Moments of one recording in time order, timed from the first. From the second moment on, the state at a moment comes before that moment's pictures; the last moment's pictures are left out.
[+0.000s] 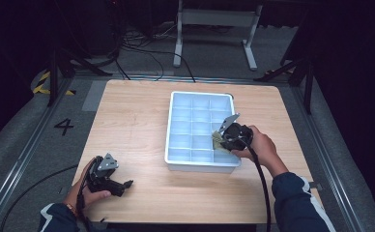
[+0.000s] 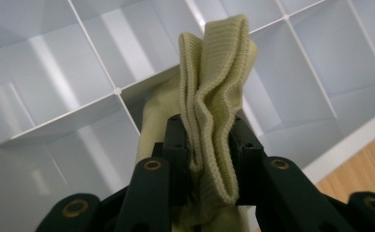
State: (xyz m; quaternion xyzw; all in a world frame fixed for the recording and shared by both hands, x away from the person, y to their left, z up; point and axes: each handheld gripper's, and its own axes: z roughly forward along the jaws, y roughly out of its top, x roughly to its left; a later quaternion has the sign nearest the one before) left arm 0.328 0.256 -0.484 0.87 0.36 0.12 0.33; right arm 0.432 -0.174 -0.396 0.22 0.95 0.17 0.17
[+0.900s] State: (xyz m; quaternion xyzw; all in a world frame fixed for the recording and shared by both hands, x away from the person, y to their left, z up) left arm 0.328 0.256 -0.484 0.87 0.35 0.13 0.33; right arm 0.449 -0.154 -0.414 0.21 0.96 0.09 0.14
